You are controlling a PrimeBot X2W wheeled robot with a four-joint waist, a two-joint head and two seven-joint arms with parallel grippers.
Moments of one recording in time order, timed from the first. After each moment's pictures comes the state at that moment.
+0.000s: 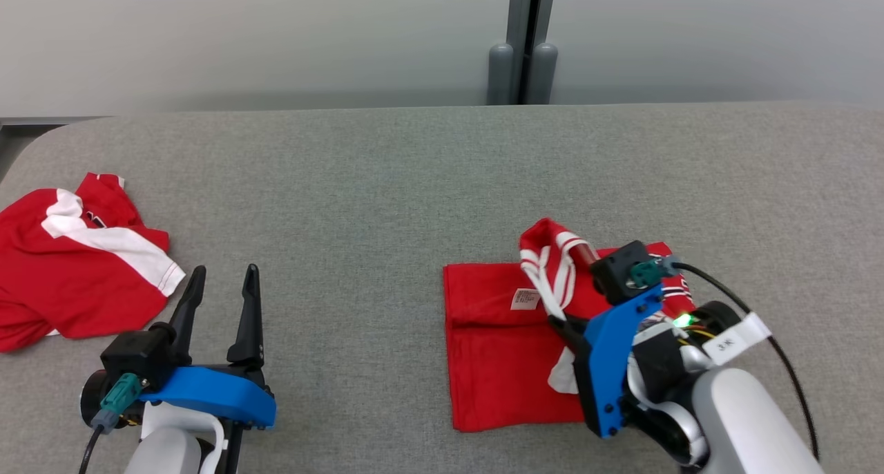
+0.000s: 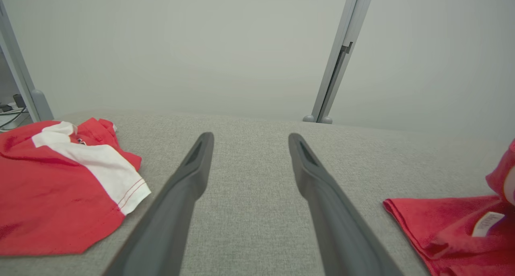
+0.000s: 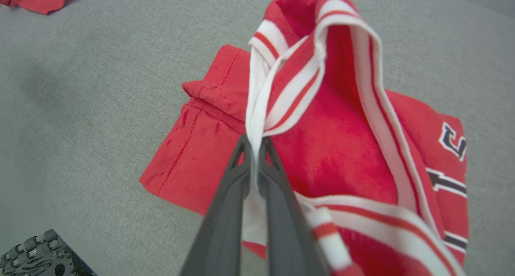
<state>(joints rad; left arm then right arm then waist) -0.20 0.22 -0.18 0.39 -0.40 -0.09 -0.26 -0.28 -0.12 0.28 0.04 0.26 0.13 0.76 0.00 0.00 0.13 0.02</state>
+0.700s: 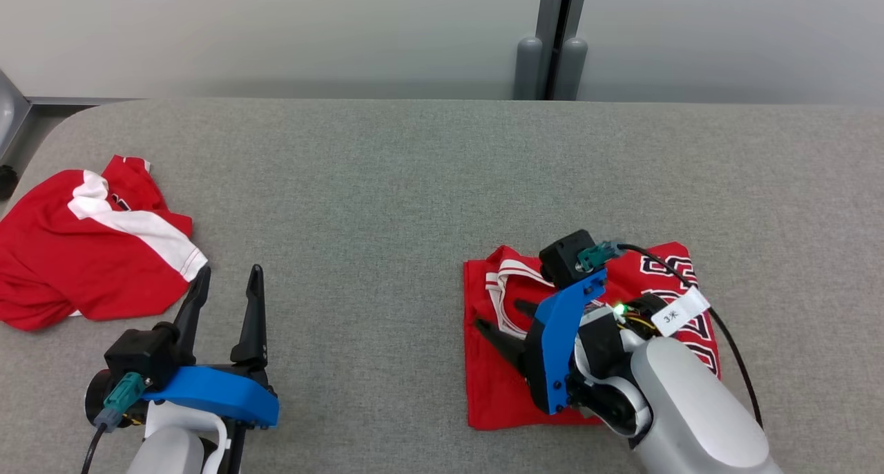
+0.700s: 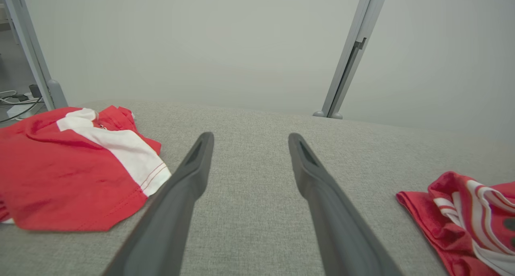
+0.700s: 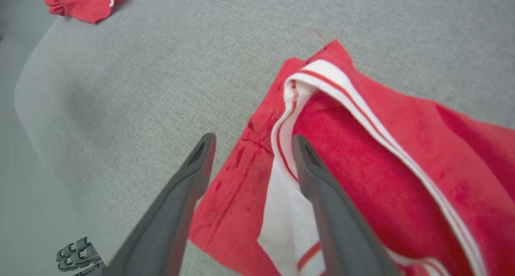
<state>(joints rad) -0.21 0.20 -0.18 0.41 -0.40 -0.11 -0.26 -0.46 -0.05 0.41 0.41 0.40 0.13 0.60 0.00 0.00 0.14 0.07</state>
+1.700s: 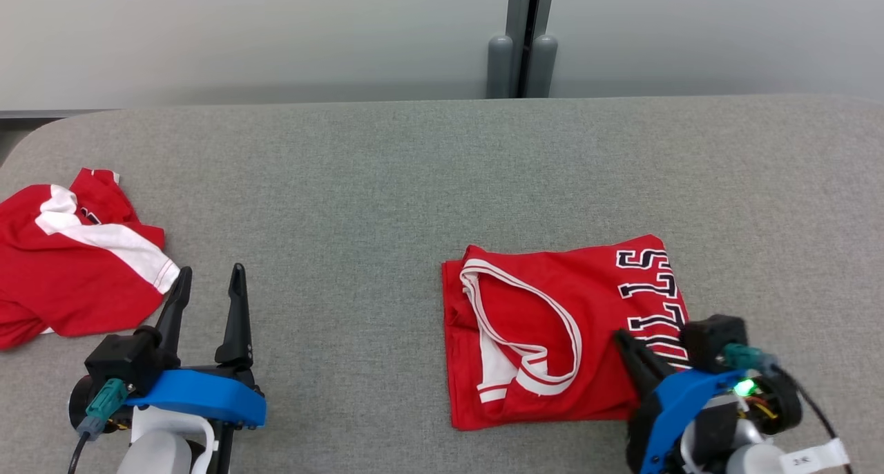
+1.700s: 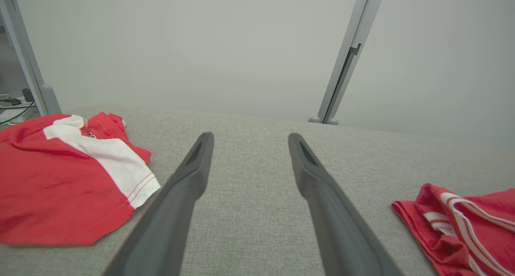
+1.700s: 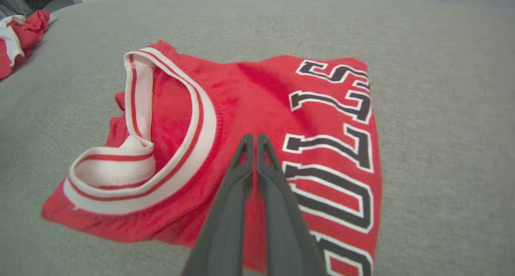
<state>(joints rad) -0.19 0.19 -0.12 0.38 -0.38 -0.11 -0.26 -0.09 -0.07 0.08 0.10 0.19 0.13 0.30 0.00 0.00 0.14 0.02</state>
